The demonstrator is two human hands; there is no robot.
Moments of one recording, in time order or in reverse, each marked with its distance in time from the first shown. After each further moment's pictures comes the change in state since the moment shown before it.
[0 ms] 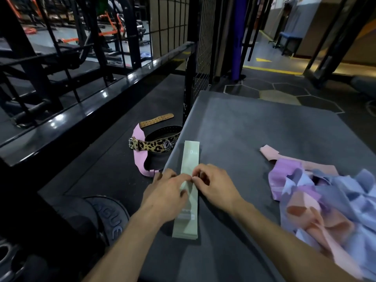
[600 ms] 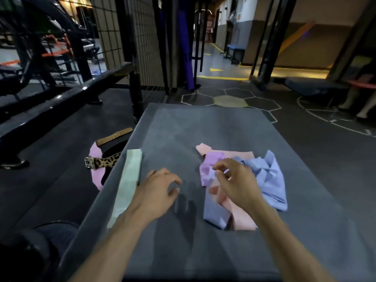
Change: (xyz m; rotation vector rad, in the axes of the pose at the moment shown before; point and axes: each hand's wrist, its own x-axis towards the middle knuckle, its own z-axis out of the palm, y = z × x) left_hand -0.016 0.129 0.022 -0.032 0.181 0.381; right_hand -0.145 0.057 -0.161 0.000 0.426 0.290
